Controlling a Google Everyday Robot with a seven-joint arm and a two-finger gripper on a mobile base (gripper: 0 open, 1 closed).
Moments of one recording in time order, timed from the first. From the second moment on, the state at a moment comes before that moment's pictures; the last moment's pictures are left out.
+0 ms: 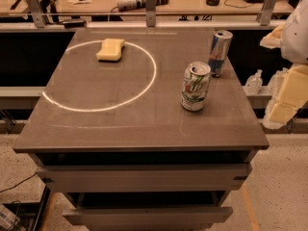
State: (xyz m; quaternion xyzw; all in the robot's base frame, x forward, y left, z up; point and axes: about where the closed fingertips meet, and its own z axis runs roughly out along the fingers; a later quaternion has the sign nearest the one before) arm 0.438 -0.217 0.976 -0.60 0.78 -0.03 0.16
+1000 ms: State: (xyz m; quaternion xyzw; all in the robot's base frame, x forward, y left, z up) arm 0.453 -0.188 0.969 -0.55 0.80 0.02 0.25
